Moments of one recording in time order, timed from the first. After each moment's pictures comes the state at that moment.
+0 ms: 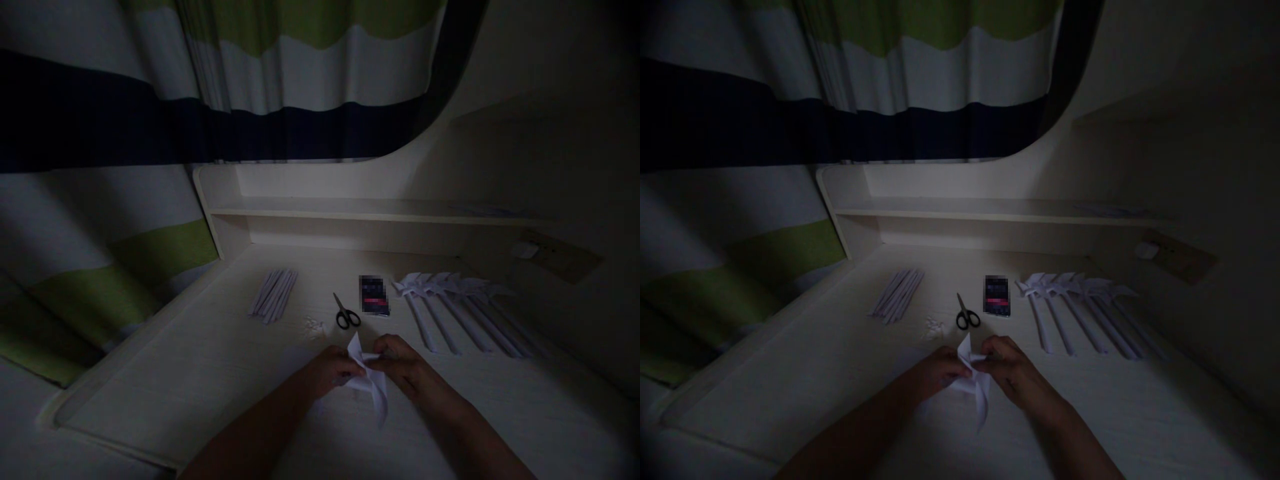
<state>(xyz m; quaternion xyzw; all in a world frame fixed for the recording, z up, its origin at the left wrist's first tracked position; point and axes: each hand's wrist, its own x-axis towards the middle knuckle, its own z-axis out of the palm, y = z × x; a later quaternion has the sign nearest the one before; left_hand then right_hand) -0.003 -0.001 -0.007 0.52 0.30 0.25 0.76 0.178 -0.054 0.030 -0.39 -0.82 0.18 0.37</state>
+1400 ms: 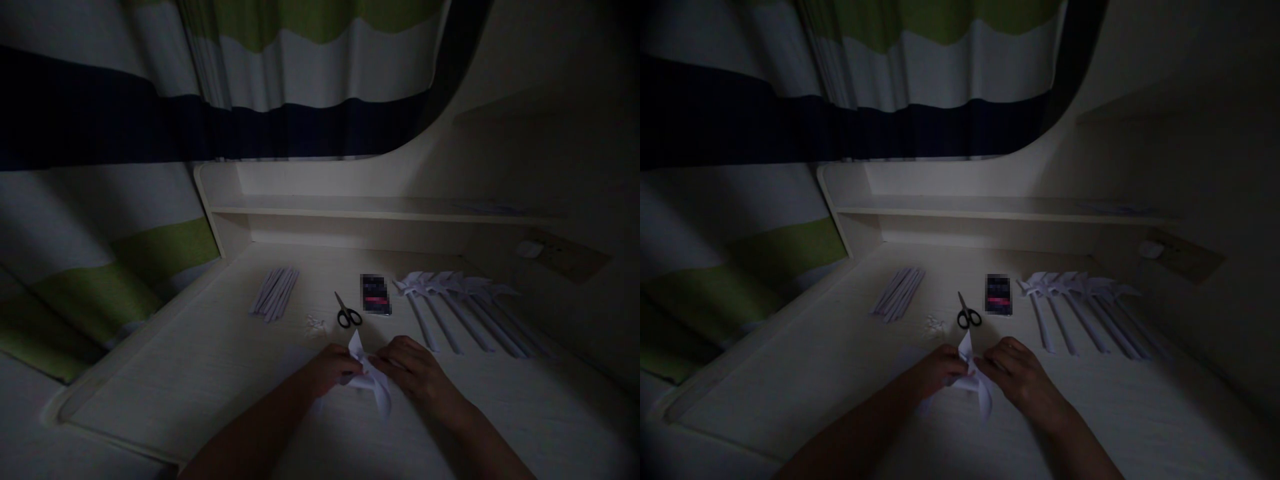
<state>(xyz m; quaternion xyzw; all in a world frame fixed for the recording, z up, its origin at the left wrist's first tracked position) -0.002 0.004 -0.020 0.58 0.33 0.24 0.70 0.183 -0.056 0.031 -0.31 -0.90 -0.09 0.31</state>
